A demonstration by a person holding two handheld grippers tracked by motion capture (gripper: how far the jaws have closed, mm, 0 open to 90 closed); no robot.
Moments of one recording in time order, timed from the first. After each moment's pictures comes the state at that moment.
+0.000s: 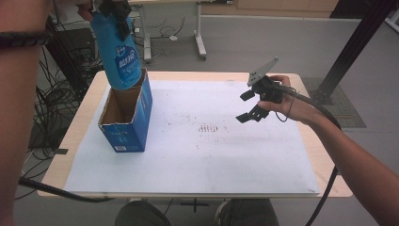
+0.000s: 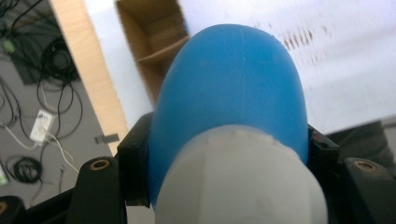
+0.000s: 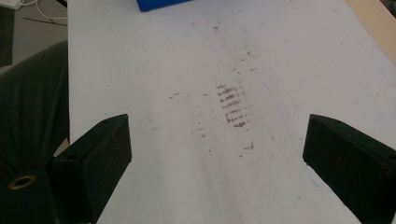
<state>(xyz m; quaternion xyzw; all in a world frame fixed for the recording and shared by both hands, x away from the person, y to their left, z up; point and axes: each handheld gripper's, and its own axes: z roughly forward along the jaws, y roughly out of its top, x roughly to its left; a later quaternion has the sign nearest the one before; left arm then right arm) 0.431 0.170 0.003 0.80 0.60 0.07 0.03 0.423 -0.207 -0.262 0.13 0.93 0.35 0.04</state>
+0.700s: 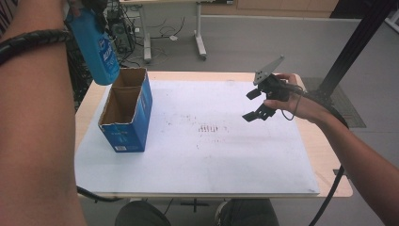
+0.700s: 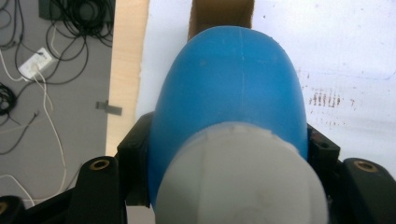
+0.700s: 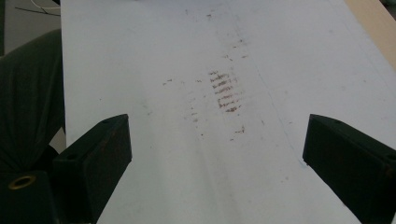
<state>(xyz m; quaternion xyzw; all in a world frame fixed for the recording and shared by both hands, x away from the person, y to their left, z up) 0.443 0.217 -0.006 0.66 0.74 0.08 0.04 0.425 -0.221 -0.258 0.13 0.93 0.33 0.04</state>
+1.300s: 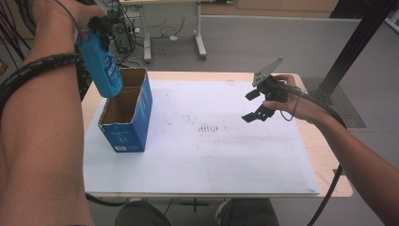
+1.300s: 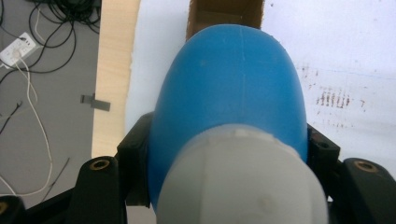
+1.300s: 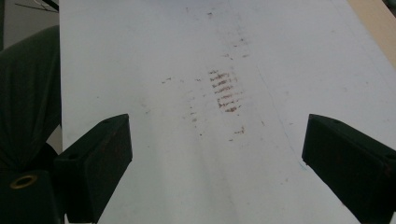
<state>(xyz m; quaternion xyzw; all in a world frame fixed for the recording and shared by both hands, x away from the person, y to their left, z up) 0.450 0.229 -0.054 0.66 0.75 0.06 0.04 0.427 -0.220 -0.262 0.13 0.93 0.33 0.04</state>
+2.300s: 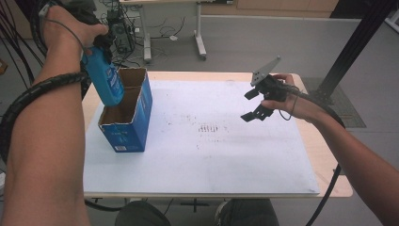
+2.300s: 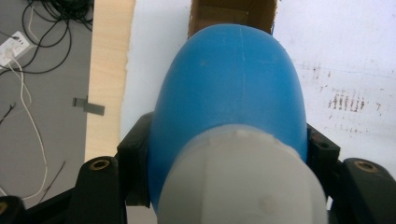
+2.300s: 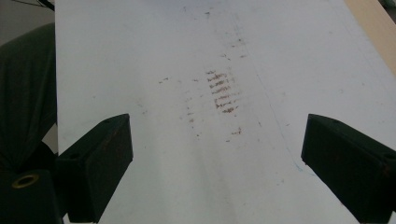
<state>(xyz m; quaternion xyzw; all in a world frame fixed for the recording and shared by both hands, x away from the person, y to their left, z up) 0.453 0.237 -0.091 0.66 0.75 0.06 0.04 0.428 -0.216 -0.261 0.12 0.94 0.32 0.05</state>
